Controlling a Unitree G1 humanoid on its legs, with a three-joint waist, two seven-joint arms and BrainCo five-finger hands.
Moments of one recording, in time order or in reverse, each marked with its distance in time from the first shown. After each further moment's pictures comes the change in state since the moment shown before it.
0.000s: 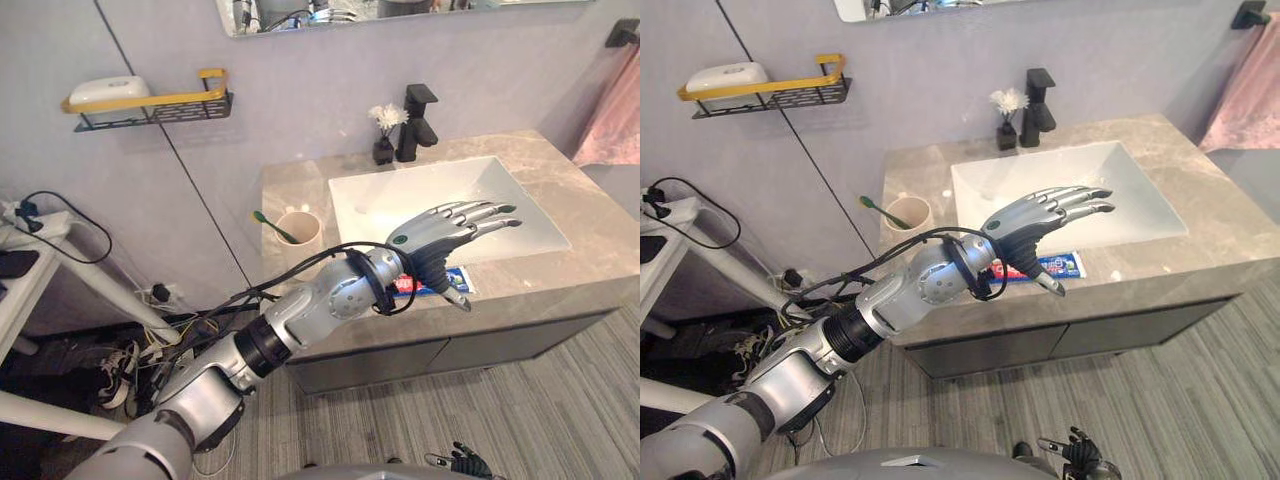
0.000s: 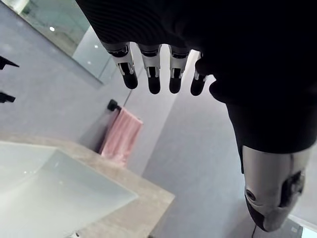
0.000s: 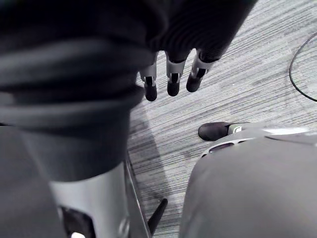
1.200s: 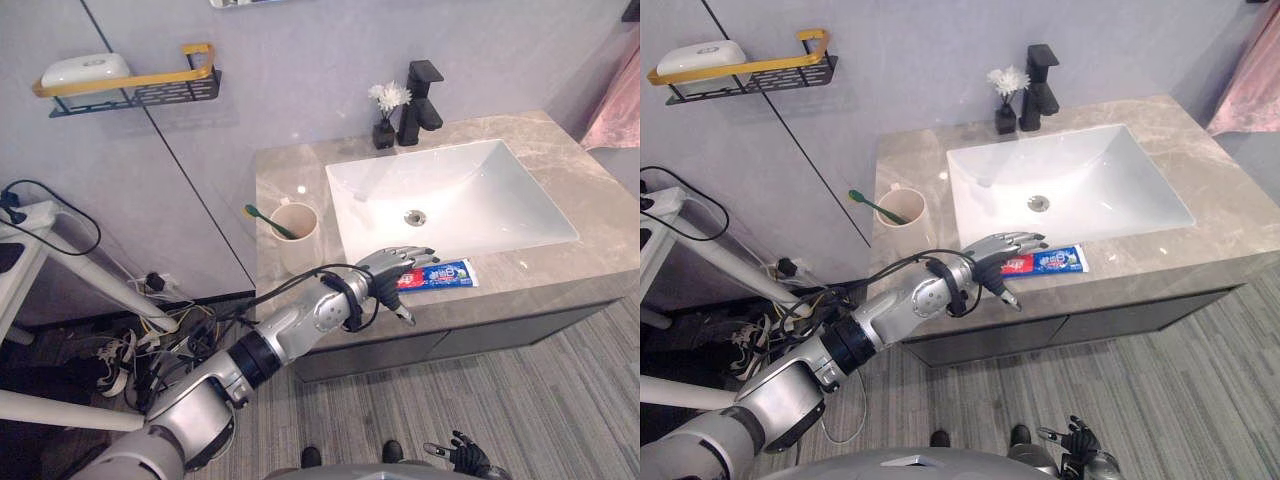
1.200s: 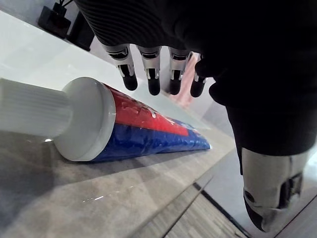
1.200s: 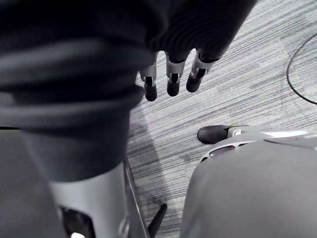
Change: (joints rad) left arm 0.094 0.037 -0.032 0.230 -0.001 0.044 -0.045; right arm -0.011 0.006 -0.006 -0.042 0.009 -0.001 -0.015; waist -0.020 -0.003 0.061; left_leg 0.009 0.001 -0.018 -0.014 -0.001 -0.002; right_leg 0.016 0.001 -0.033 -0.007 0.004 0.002
